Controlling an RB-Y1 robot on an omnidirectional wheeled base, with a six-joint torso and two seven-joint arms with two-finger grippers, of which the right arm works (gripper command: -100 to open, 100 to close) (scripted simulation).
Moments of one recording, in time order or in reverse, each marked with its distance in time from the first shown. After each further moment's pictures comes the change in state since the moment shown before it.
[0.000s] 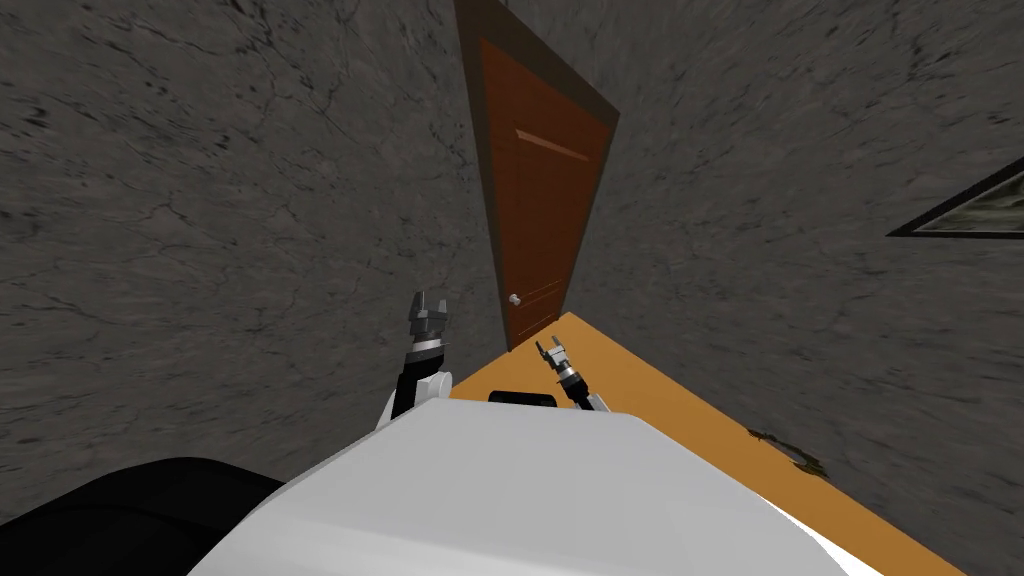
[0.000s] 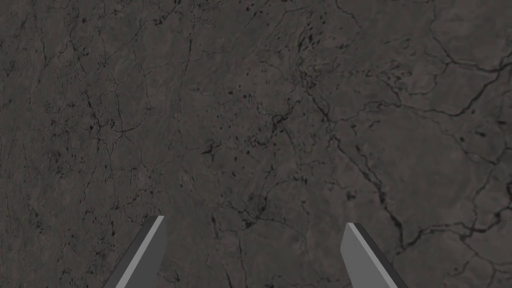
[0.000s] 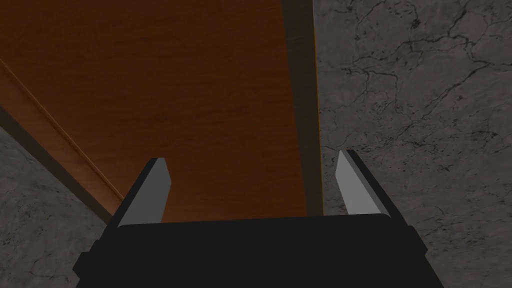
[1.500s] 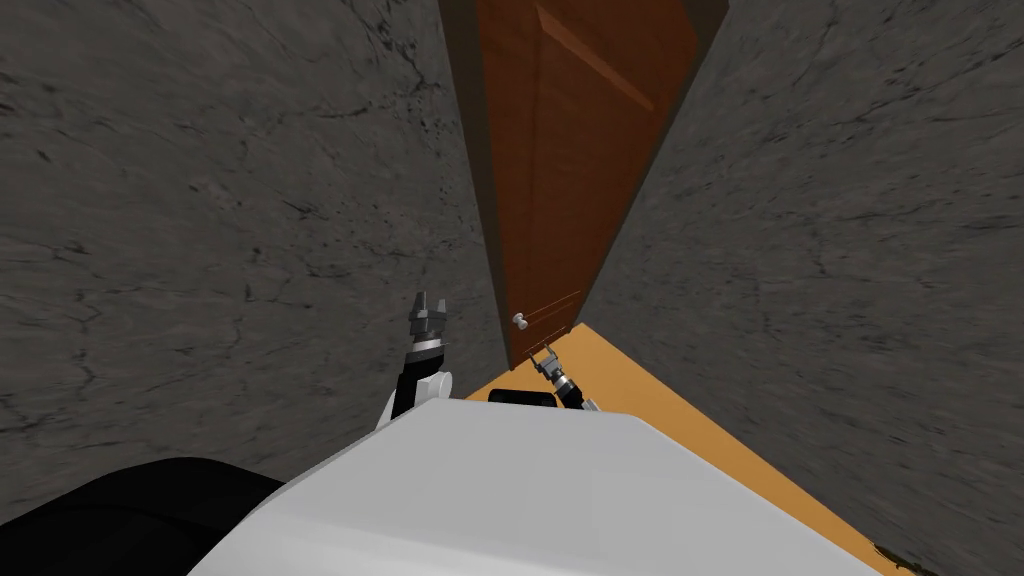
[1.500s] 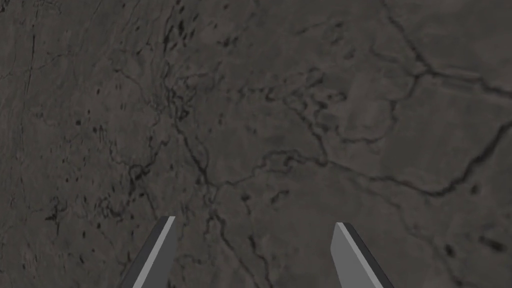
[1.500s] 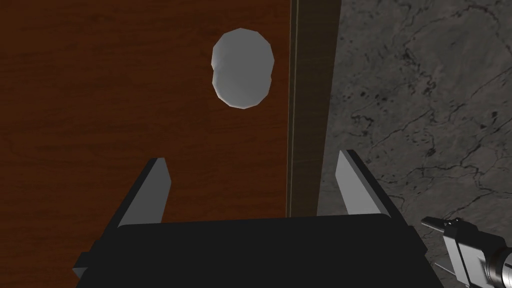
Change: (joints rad) arm -0.048 0.010 0.026 0.194 0.101 -0.067 0.166
